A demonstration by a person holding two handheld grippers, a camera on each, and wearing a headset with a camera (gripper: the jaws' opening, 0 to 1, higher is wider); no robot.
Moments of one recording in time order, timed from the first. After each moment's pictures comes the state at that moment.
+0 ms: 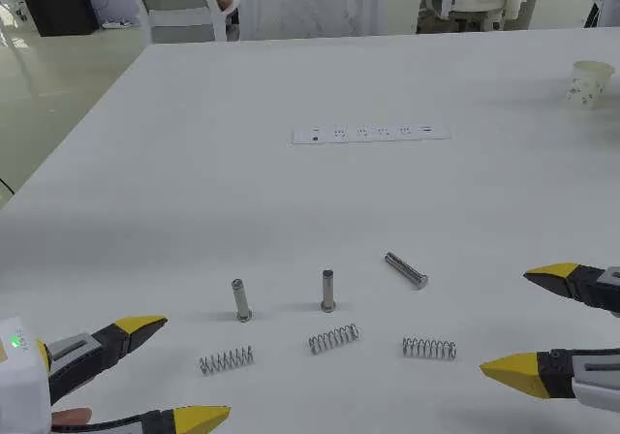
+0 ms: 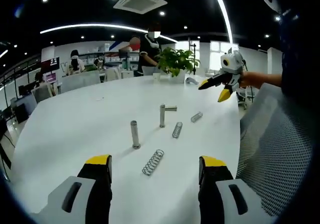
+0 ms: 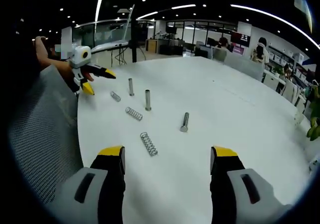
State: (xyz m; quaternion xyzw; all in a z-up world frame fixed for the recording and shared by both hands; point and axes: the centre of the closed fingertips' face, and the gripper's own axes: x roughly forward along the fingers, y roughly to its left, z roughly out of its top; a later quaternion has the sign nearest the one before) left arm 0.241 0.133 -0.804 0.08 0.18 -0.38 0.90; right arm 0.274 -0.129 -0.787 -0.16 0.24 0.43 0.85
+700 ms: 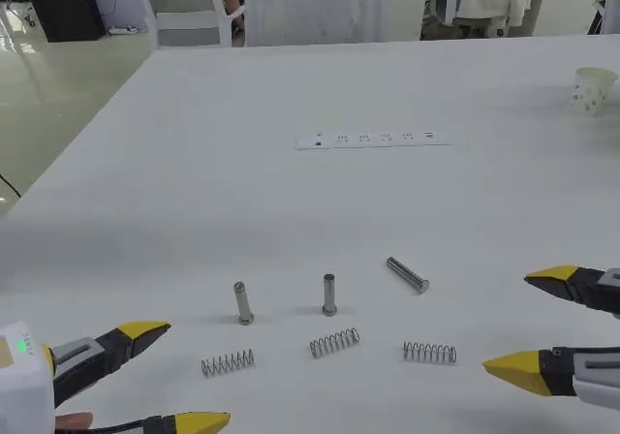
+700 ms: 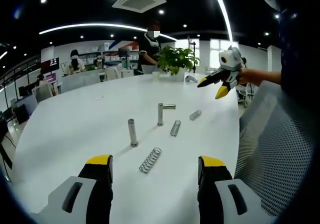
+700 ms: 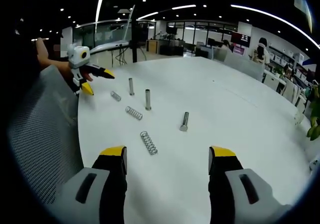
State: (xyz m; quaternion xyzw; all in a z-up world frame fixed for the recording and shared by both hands) left arm 0.239 0.130 -0.804 0.08 0.18 -0.38 0.90; right arm 0.273 -0.133 -0.787 -0.16 0.24 0.43 0.85
